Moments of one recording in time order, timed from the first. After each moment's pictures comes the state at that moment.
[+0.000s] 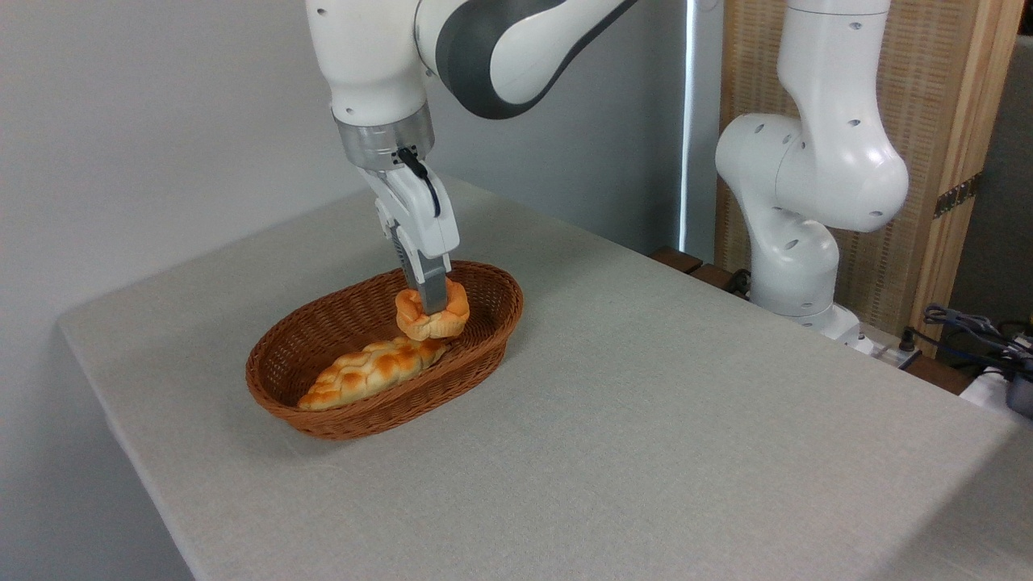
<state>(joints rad) -0.08 -0.13 -0.16 -2.03 -0.19 1.86 0.78</state>
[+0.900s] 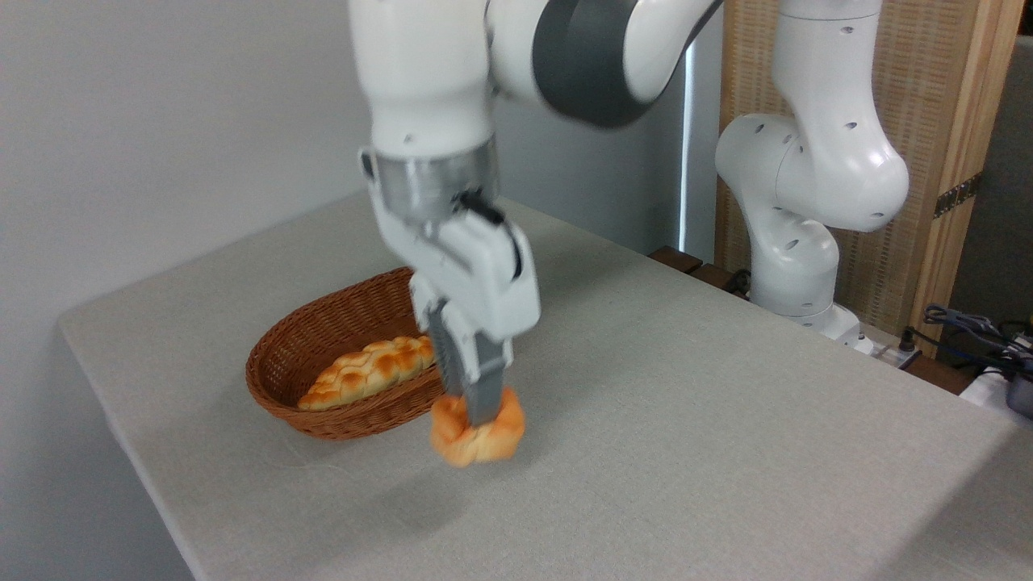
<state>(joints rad) -0.07 -0.02 0.15 -1.90 -0.01 1.93 0.96</state>
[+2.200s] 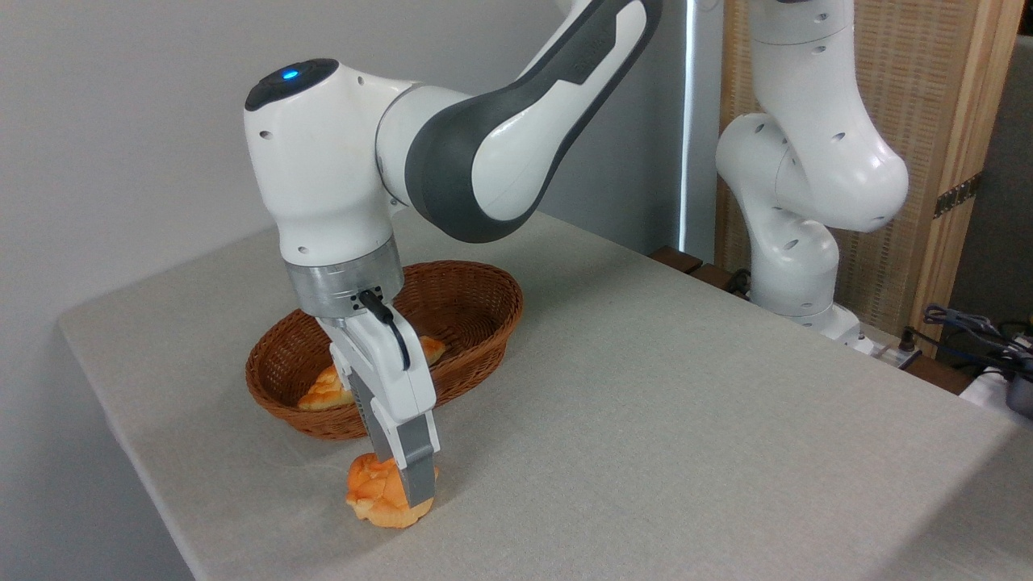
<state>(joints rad) -0.08 0.20 0.05 -1.80 0.04 2.02 0.86</state>
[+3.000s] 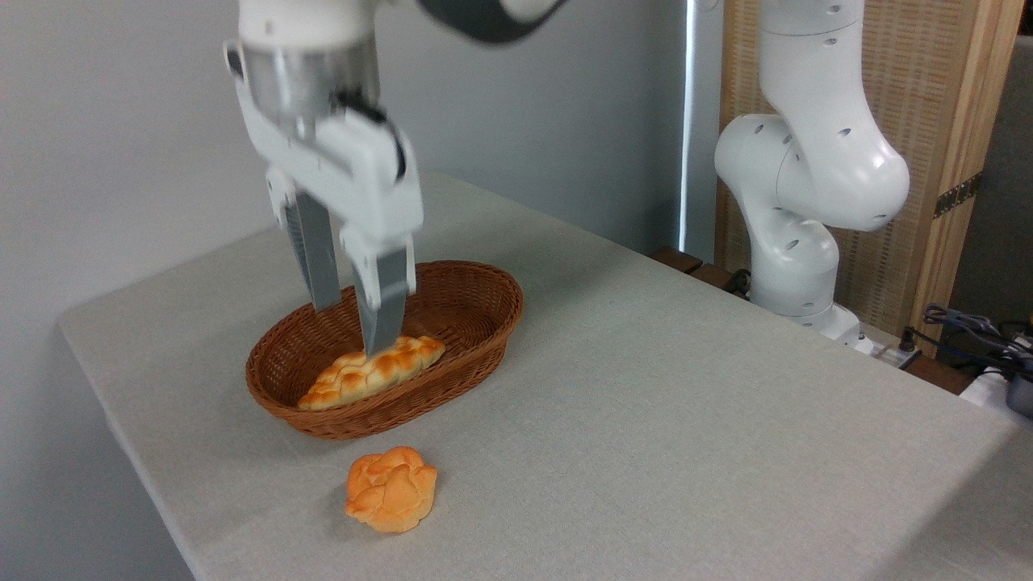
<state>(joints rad) -0.05 0.09 0.04 -1.51 -0.14 1.70 0.74</state>
